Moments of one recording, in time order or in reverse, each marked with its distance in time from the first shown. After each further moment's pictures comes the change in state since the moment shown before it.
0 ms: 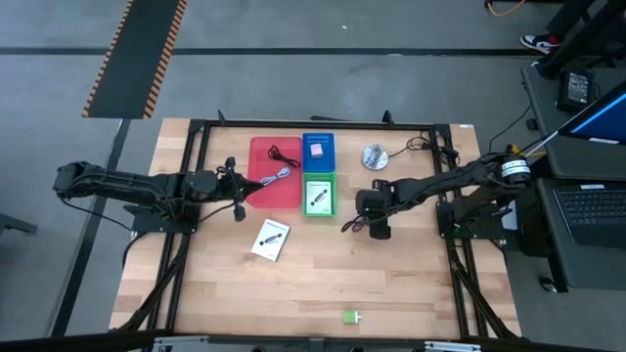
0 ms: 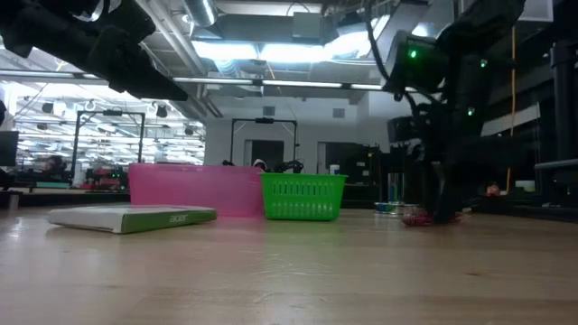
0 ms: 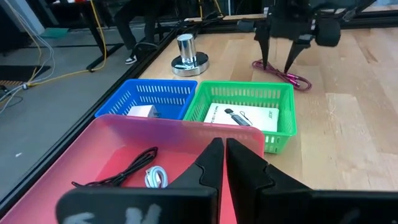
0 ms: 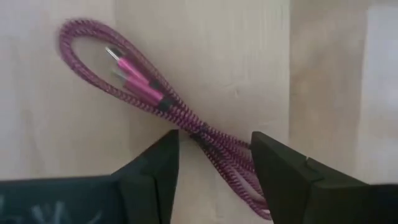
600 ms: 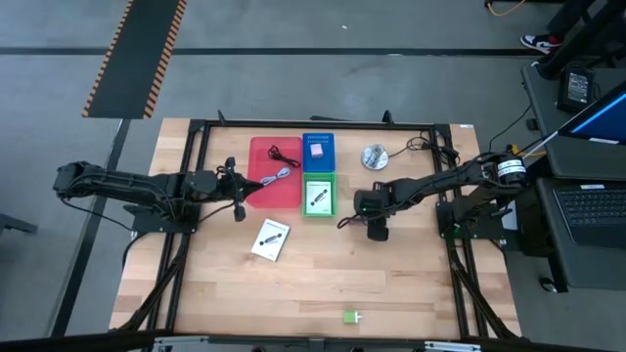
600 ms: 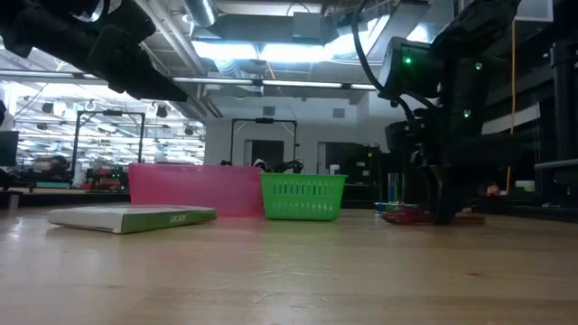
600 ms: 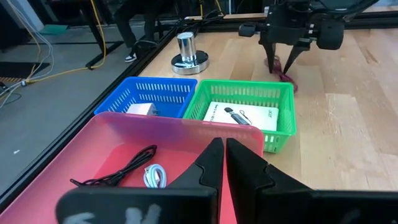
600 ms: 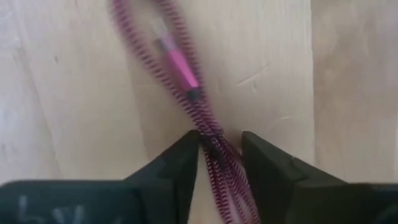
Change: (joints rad) left arm 0.000 0.000 0.000 -0.004 0.000 -0.012; right arm -0.009 0.061 0.004 -0.011 -0.059 0.085
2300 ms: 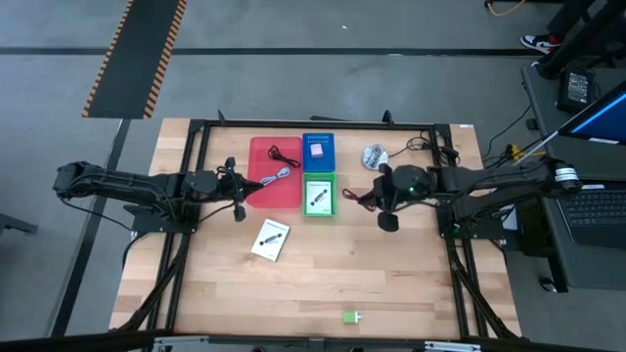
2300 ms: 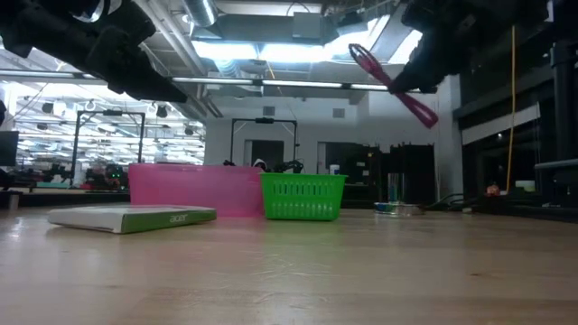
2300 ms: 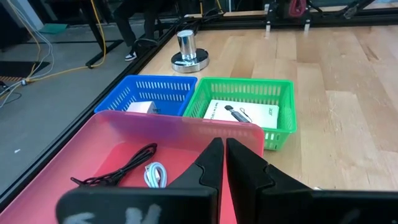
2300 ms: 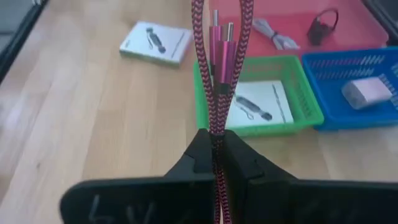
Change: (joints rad) left arm 0.000 0.000 0.000 -0.008 0.000 0.002; right arm 0.000 -0.564 -0.064 0.287 -0.068 -0.083
